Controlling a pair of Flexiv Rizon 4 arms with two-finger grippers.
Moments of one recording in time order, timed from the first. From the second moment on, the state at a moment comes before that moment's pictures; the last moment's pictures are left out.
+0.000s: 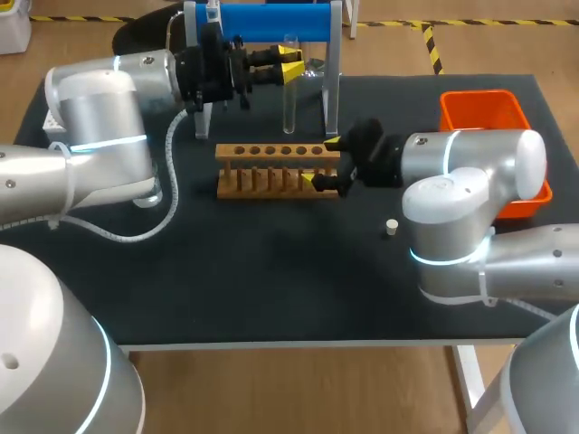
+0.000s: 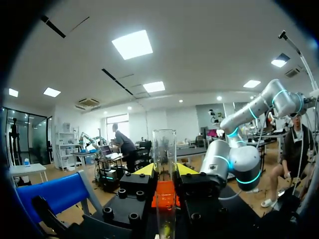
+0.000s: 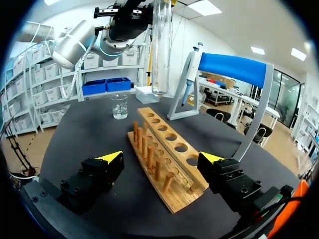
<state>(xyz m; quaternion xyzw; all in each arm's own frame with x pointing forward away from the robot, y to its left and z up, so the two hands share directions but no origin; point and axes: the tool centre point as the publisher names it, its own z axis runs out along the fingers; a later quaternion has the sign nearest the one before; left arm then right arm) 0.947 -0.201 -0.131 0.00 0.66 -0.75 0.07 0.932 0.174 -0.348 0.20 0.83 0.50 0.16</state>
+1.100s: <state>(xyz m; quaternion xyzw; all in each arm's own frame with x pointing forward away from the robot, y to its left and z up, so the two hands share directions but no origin) 0.950 -0.200 -0.133 -0.02 0.66 -0.75 0.06 0.933 0.173 -0.348 0.20 0.83 0.50 0.17</state>
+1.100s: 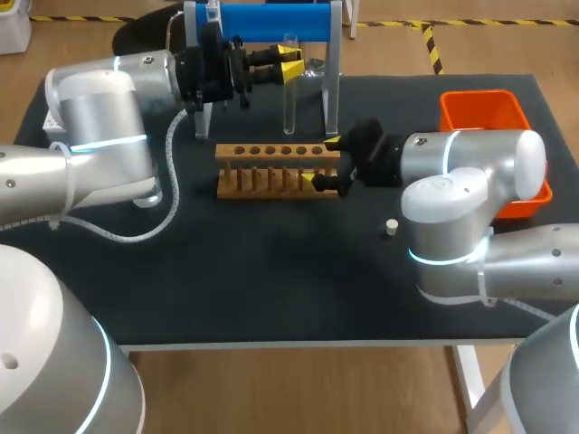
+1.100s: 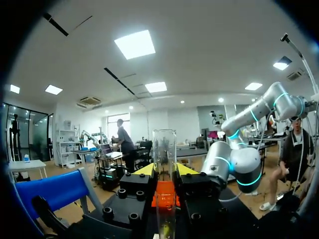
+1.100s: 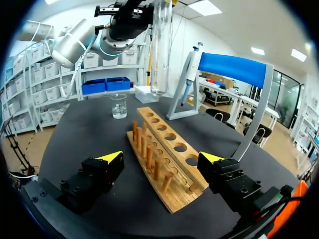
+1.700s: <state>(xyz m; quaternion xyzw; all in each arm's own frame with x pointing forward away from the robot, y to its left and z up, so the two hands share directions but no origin) 0.971 -0.203 -0.153 -0.07 0.65 -0.75 0.06 0.933 0.174 -0.348 0.20 0.83 0.50 0.17</state>
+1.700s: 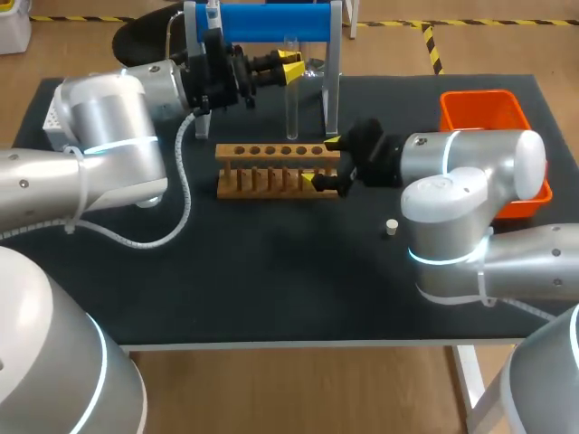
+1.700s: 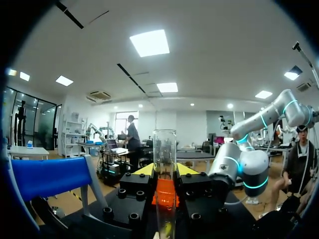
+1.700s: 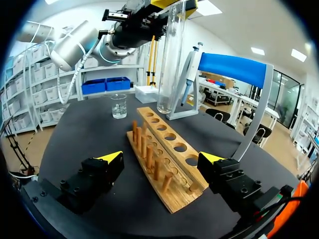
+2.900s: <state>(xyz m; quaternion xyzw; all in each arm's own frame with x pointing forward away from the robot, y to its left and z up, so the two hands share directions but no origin) 0.985 -0.196 -0.187 -0.07 0.65 -0.76 0.05 0.933 0.174 -0.348 0.20 0.83 0.50 0.17</state>
